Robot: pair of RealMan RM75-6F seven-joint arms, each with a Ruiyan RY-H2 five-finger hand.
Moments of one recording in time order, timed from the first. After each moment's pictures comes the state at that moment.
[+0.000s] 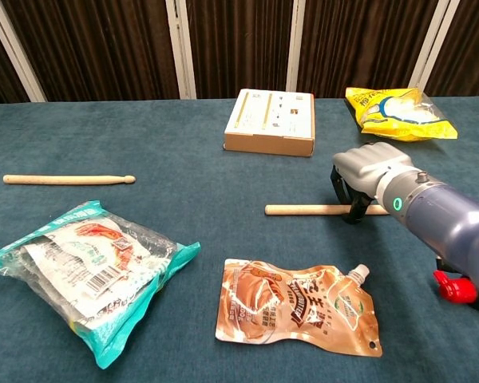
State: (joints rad) left arm -0.05 -1.14 -0.09 -1.63 1.44 1.56 0.26; right arm 0.83 -1.85 0.24 -1.27 -0.67 1.12 -0.94
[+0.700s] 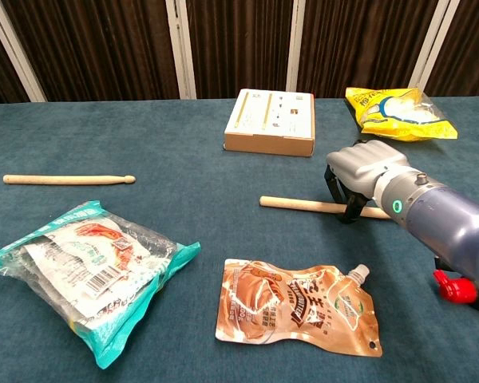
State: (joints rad) left arm -0.05 -1.14 -0.09 -1.63 1.43 1.56 0.26; right arm 0.82 -1.84 0.21 -1.27 -0.76 1.11 -0.90
